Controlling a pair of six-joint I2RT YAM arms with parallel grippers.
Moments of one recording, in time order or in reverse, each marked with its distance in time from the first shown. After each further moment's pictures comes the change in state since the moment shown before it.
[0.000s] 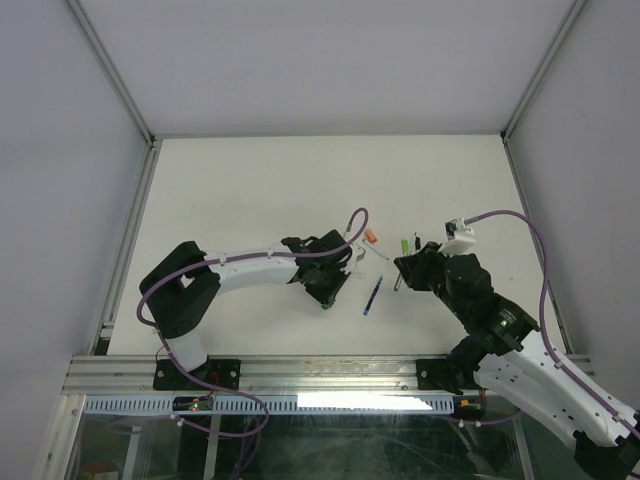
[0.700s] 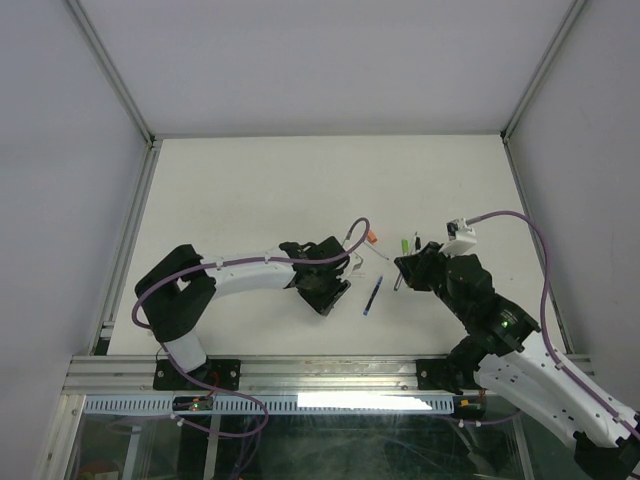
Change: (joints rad) left arm -0.048 -0.029 -0.048 -0.027 0.010 0.071; right arm 0.000 -0.013 0.000 -0.002 0.001 0.013
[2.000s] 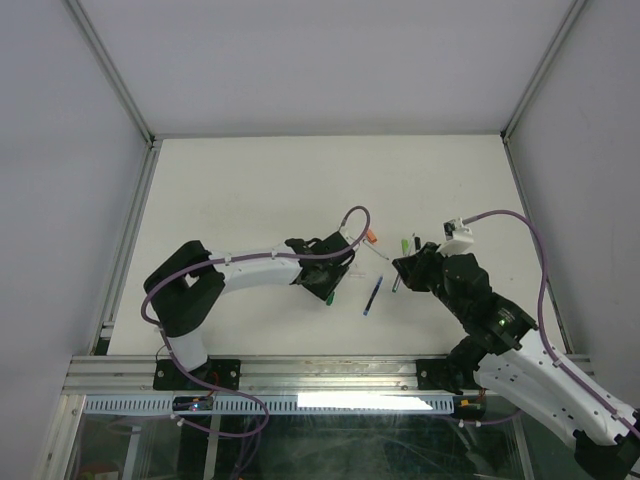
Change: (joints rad) left arm 0.007 0.043 0.043 0.026 -0.242 -0.114; right arm 0.000 0.024 -0.005 0.003 -0.015 0.013
